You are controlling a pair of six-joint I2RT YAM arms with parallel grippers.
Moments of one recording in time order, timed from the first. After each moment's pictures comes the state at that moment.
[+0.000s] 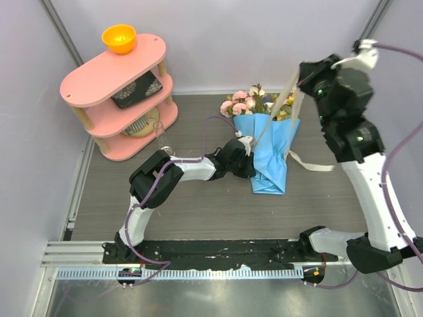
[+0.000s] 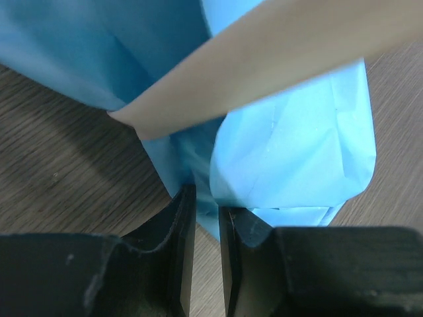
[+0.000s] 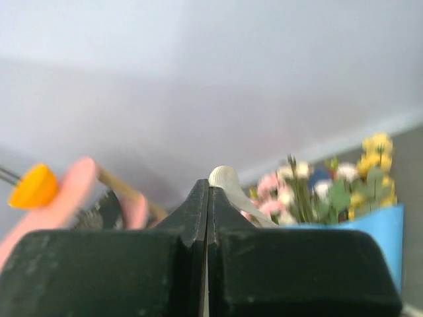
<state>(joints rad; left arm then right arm) -0.88 2.11 1.30 0.17 0.16 -0.51 0.35 1.21 1.60 -0.40 0.36 0.56</state>
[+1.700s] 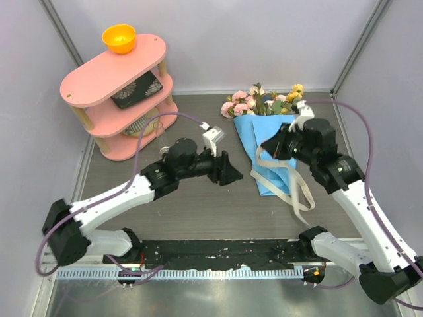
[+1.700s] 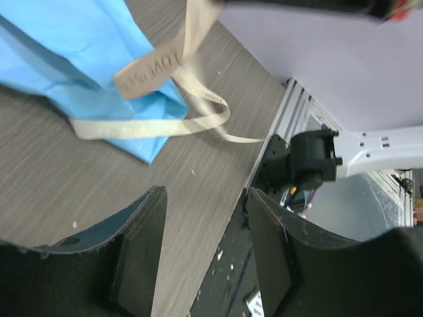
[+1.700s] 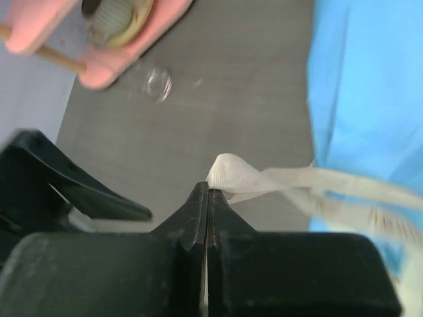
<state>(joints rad) -0.89 1.31 0.98 0.05 0.34 -0.49 0.40 0.99 1.19 -0.61 -0.13 0.44</state>
